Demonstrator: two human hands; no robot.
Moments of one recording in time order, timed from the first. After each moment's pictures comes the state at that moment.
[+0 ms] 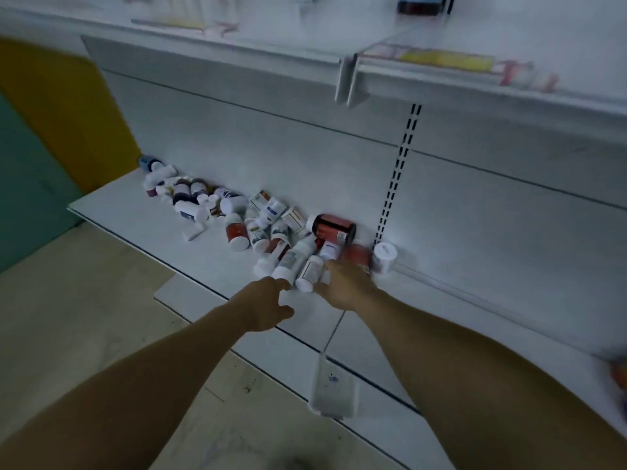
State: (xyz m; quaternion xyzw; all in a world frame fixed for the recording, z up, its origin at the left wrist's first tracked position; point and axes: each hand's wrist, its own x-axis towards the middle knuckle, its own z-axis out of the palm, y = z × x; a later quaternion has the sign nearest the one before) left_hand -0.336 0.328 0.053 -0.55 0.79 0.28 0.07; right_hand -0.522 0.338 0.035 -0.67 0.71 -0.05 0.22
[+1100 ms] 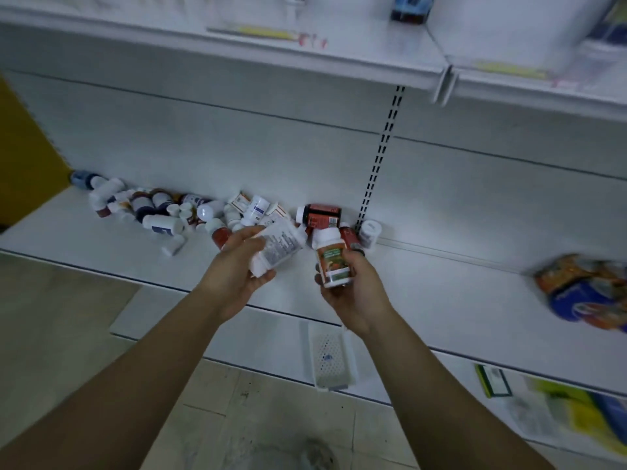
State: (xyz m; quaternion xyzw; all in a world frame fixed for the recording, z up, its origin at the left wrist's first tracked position) left_hand -0.246 0.302 0.117 -0.38 0.40 0.77 -0.33; right_hand -0.396 0.404 0.104 0.01 0.46 -0.68 0.57
